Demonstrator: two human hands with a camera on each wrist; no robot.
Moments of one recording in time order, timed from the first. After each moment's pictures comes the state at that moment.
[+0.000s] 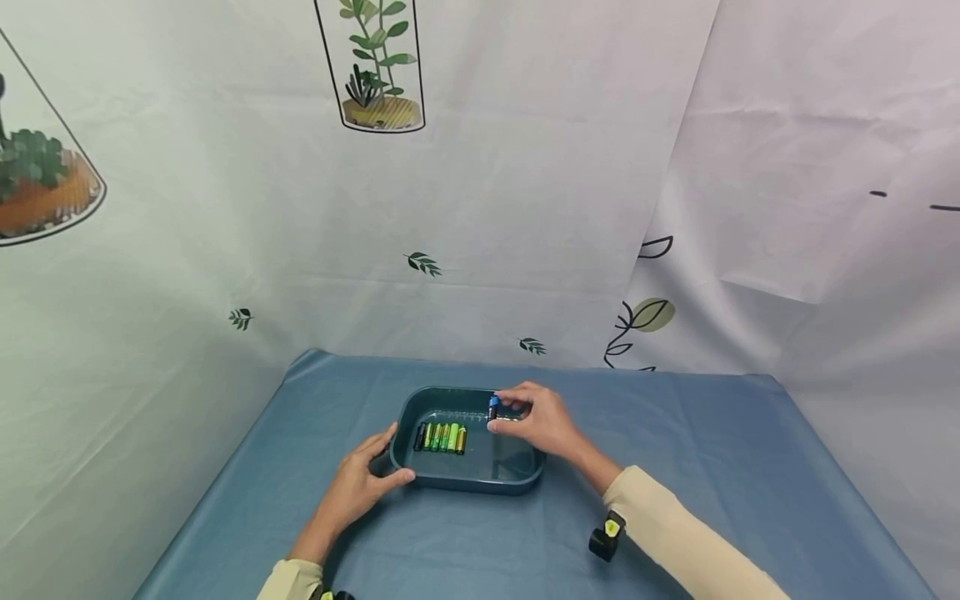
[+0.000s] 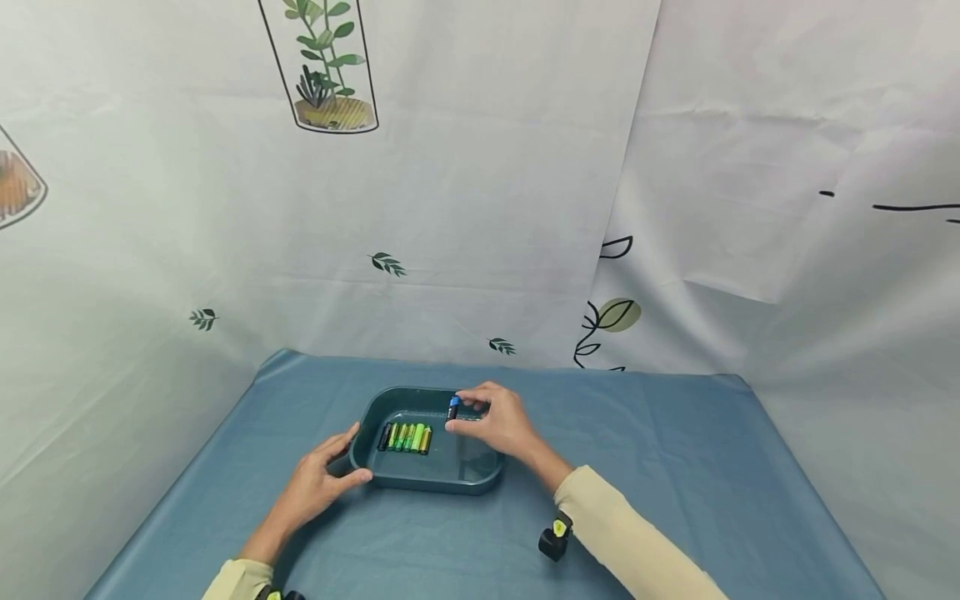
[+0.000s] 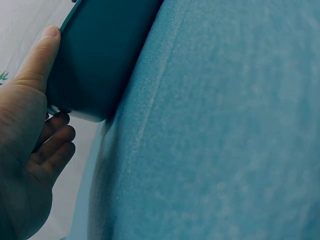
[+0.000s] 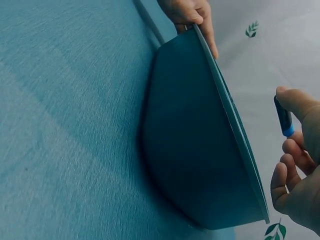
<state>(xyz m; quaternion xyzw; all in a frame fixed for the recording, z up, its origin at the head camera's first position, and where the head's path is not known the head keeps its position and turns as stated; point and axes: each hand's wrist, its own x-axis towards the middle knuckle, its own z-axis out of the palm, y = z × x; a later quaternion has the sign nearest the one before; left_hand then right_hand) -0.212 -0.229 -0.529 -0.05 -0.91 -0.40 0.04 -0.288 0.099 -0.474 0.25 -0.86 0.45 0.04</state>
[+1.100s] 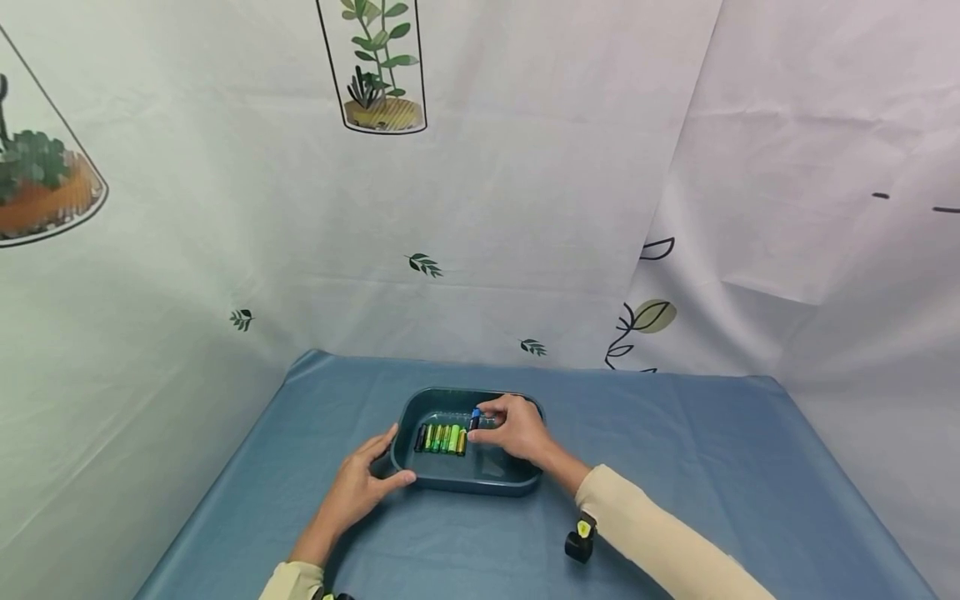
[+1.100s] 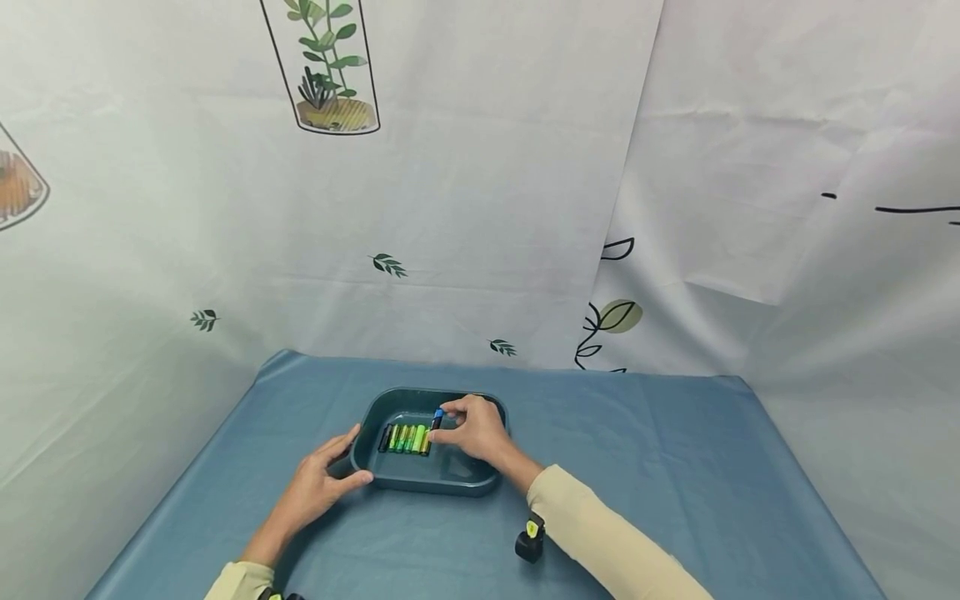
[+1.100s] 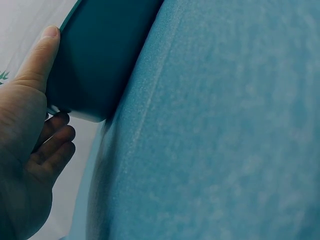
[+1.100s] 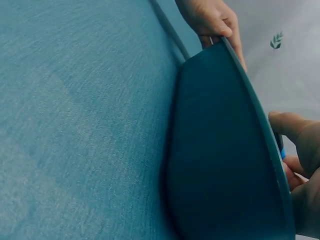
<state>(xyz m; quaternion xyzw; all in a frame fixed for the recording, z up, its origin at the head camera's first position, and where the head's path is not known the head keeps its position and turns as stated) -0.213 -0.228 -0.529 -0.04 -0.91 -0.41 0.04 -0.290 0.064 -0.489 0.22 -0.87 0.44 -0.02</state>
